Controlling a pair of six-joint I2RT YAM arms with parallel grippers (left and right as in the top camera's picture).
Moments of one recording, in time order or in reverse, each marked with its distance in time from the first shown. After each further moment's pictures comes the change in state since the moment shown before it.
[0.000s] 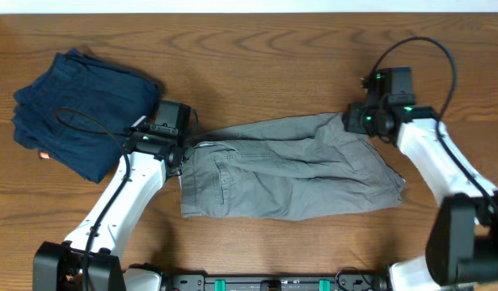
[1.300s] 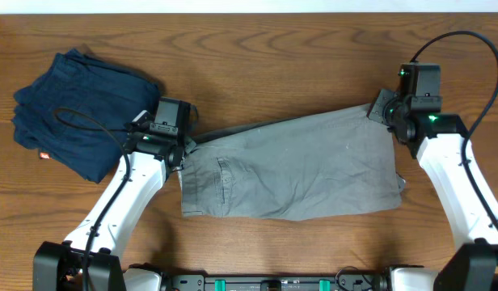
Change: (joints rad) left arm 0.000 0.000 0.000 0.081 0.006 0.000; right arm -0.051 -0.181 0.008 -0.032 0.220 0.174
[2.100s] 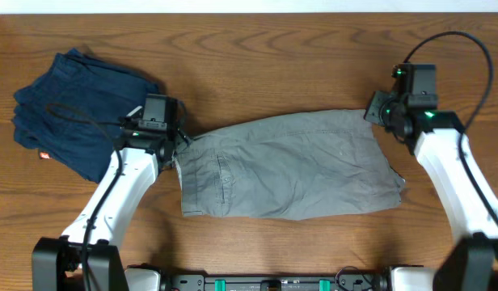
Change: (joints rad) left arm 0.082 0.021 0.006 -0.020 0.018 0.181; right arm -0.002 -0.006 0.003 -0.030 -0.098 -0.038
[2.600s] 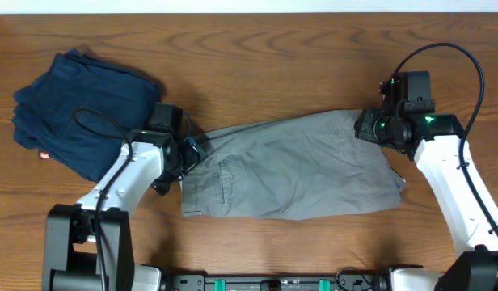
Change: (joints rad) left arm 0.003 0.127 -0.041 -0.008 0.270 -0.019; right arm 0.038 -0.024 0.005 -0.188 -0.080 -0.010
